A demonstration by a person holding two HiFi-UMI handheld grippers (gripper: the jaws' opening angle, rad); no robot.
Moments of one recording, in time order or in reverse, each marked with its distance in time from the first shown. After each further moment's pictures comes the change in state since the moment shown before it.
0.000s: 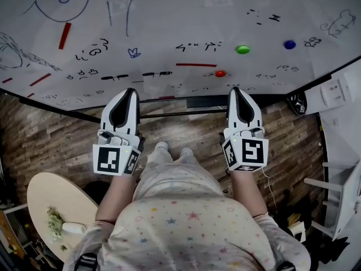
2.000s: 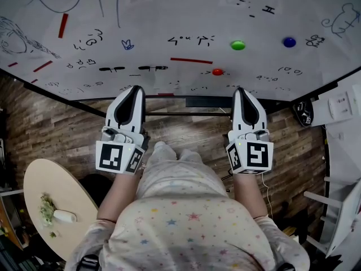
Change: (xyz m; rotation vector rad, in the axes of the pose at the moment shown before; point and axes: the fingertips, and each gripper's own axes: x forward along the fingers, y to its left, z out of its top) left arm 0.001 -0.038 -0.004 -0.017 -0.020 0.051; right arm -0.010 -0.024 -0.003 0.021 -0.054 0.086
